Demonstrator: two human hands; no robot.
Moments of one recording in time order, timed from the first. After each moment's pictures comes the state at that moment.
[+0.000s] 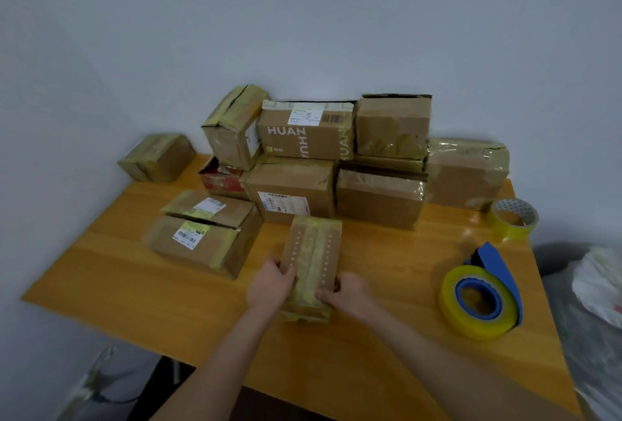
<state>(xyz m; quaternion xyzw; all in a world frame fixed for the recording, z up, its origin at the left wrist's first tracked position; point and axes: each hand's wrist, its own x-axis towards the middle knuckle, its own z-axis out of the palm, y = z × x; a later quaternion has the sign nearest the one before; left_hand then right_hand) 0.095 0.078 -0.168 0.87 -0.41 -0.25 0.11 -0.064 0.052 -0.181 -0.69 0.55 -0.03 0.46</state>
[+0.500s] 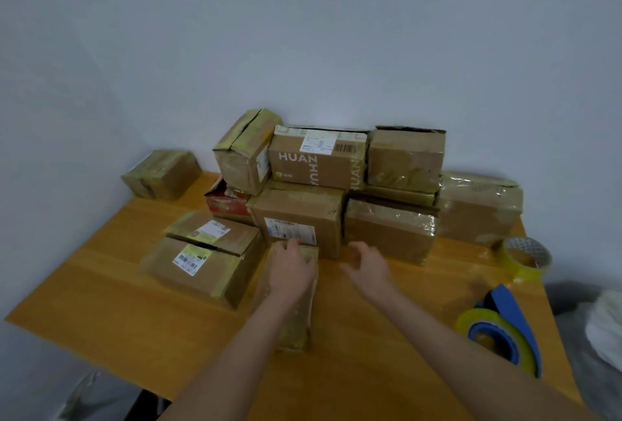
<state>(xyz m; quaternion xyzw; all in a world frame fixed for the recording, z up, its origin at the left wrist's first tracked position) 0.096 0.025 -0.130 0.84 -0.46 -0.19 0.19 -0.046 -0.014 -0.146 -0.69 0.59 -0.15 0.39</state>
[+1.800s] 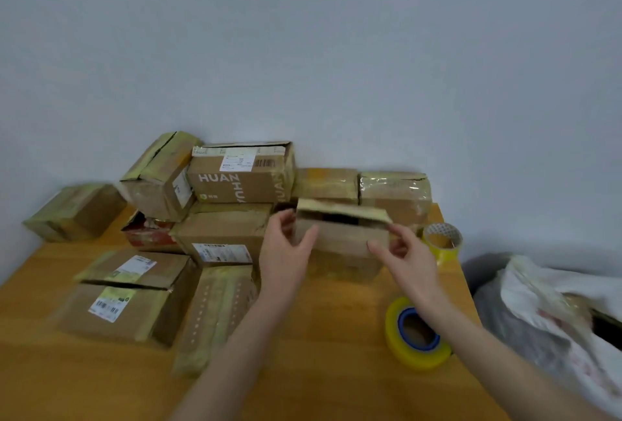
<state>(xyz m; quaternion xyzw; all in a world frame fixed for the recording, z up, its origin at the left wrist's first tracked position) -0.019 -0.006 -0.059 0.66 -0.51 -0.28 0.48 -0.211 -0.008 -0.077 -0.55 0.62 -0.41 0.37</state>
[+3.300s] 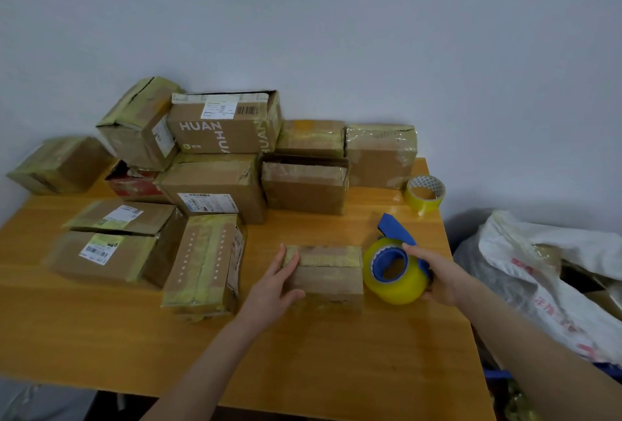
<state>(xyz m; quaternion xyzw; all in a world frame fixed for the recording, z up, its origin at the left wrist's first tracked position) -0.001 0.087 -0.181 0.65 -0.69 -0.31 0.09 -0.312 0.021 -0.190 -0.20 0.63 -0.27 0.70</state>
